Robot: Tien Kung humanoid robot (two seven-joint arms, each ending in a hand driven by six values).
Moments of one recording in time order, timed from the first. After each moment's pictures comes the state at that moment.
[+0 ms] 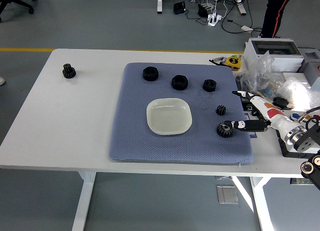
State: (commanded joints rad) left arm -0.06 0.10 -0.36 -0.20 0.38 0.31 0.04; right arm 0.48 -0.45 0.91 1.23 -1.80 -0.05 0.07
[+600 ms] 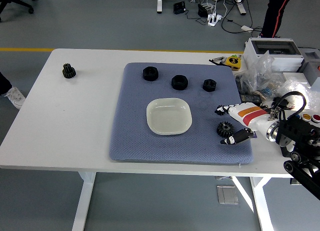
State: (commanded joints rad) left arm -0.05 0.10 -0.36 -0.20 0.39 0.31 0.04; right arm 0.64 -0.41 0.69 1.10 -2.03 -0.02 0.04
